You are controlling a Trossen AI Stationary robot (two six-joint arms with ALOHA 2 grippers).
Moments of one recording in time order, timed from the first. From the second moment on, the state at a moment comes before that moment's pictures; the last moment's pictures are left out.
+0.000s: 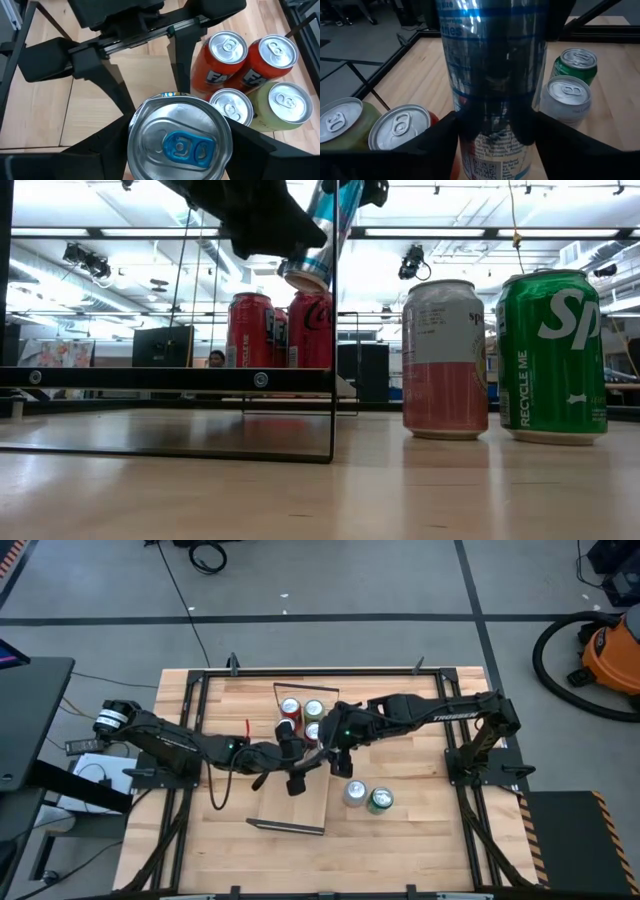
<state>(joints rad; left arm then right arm) -0.20 1.42 0.89 0.09 -0.45 -0.11 0.10 1.72 1.77 -0.91 0.10 0.14</state>
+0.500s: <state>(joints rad) -0.21 1.42 0.89 0.06 -0.45 -0.09 0.11 1.71 1.77 -0.90 0.09 0.14</state>
